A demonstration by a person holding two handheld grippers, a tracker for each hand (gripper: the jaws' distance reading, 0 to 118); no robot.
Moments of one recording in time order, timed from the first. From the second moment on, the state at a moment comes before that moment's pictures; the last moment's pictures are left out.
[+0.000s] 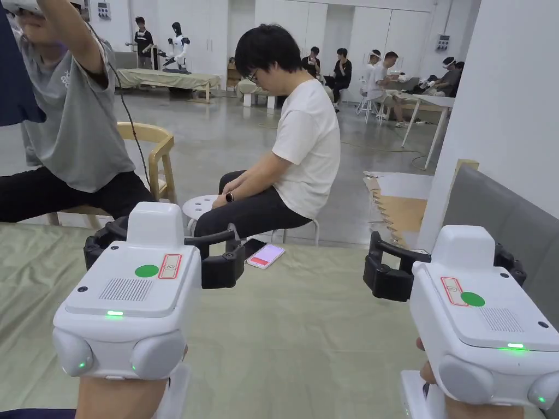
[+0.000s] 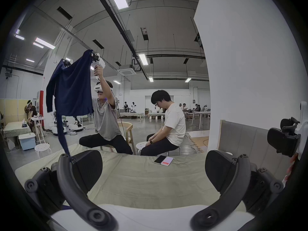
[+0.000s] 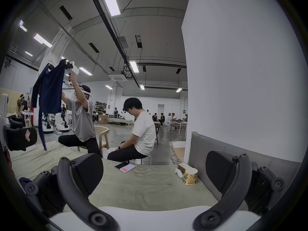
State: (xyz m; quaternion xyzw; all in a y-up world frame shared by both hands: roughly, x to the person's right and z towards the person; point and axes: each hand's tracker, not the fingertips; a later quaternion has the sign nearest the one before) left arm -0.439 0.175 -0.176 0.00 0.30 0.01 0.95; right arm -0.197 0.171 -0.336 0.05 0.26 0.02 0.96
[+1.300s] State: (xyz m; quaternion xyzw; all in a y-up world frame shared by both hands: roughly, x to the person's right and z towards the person) left arm -0.428 0.178 -0.170 0.02 0.30 -0.02 0.95; right arm -0.196 0.161 -0.328 0.06 0.26 0.03 0.96
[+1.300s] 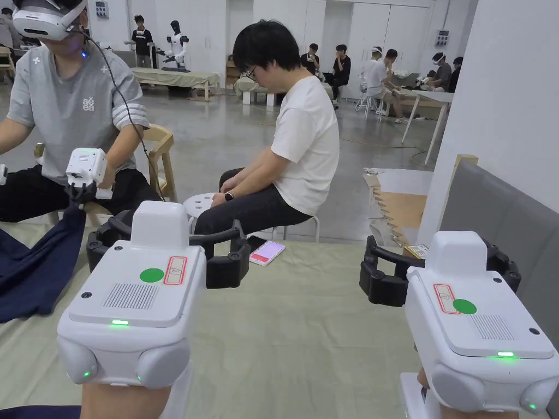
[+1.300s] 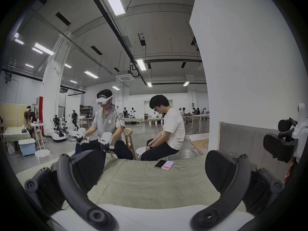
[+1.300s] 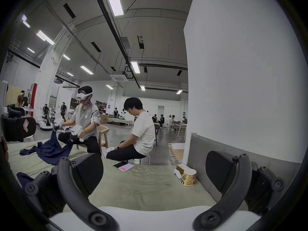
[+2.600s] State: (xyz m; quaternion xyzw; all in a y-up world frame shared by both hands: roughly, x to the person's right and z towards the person) left arm -0.421 0.170 -0.170 0.03 0.30 -0.02 0.95; right arm -0.191 0.155 -0.326 0.06 0.26 0.04 0.96
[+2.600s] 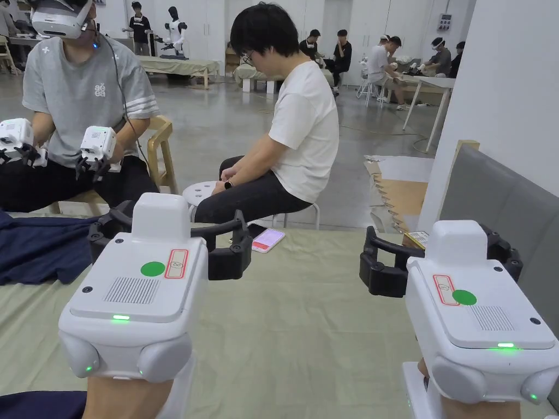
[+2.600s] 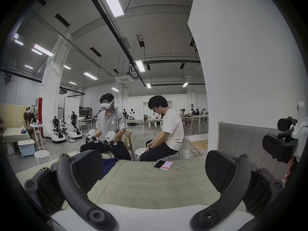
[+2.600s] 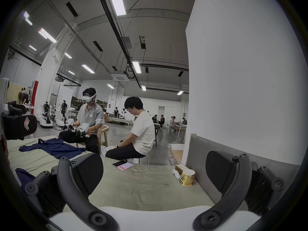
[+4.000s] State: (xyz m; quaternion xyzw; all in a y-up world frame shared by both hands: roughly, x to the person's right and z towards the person) left arm -0.446 0.149 -0.133 -0.01 0.37 0.01 0.93; right arm -0.238 0.138 -0.280 0.08 0.34 0.07 0.93
